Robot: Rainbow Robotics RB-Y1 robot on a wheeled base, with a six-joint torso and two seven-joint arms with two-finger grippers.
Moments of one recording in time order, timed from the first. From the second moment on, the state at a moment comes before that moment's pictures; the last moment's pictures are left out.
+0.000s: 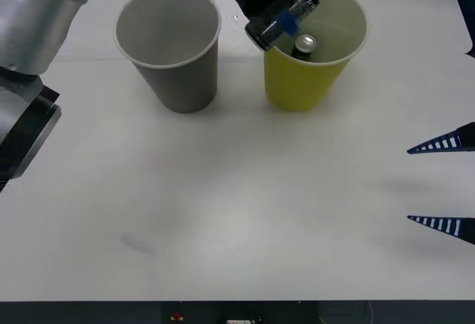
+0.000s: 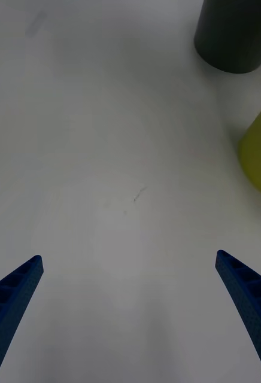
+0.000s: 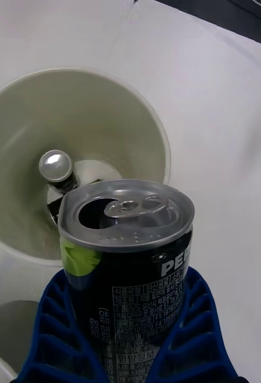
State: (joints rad) right arm 0.26 -1.13 -0.26 -2.01 1.31 -1.13 -0.09; left arm -1.35 0.42 -0.43 -1.40 -2.06 -1.54 1.32
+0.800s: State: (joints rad) right arm 0.26 -1.13 -0.26 -2.01 1.31 -1.13 -0.09; left arm -1.50 0.26 -0.54 -1.02 -2.18 -1.27 1.28
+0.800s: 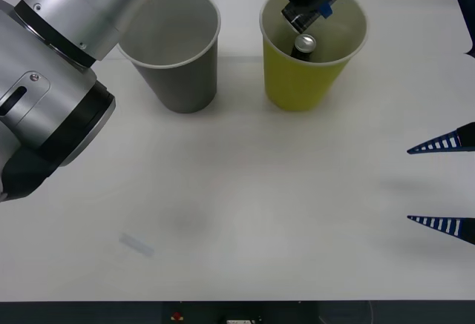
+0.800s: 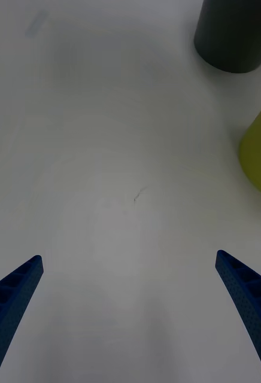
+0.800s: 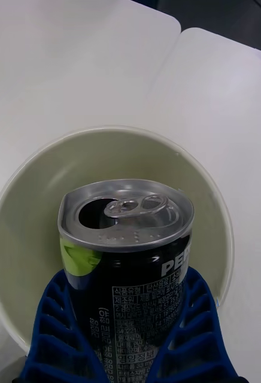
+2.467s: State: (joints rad) right arm 0.26 -1.13 -0.26 -2.01 1.31 -1.13 -0.09; left arm -0.99 0.72 -0.32 -1.50 -1.61 -1.27 0.62
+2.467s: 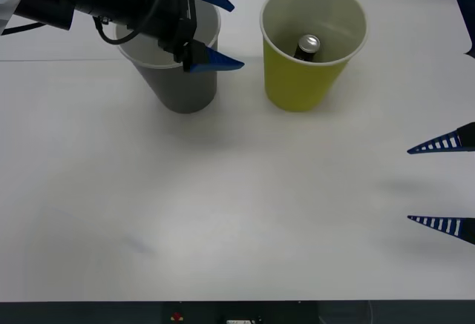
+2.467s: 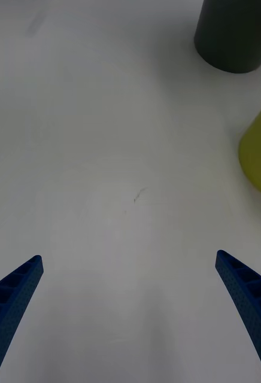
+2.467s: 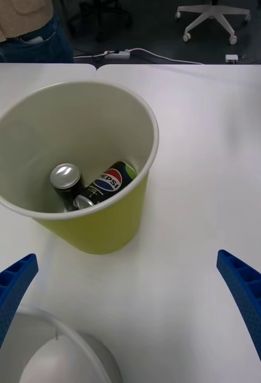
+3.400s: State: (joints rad) right arm 0.26 -1.13 -0.26 -2.01 1.31 -1.13 -0.09; left arm -0.59 0.96 -0.15 -1.56 -1.25 -1.42 0.15
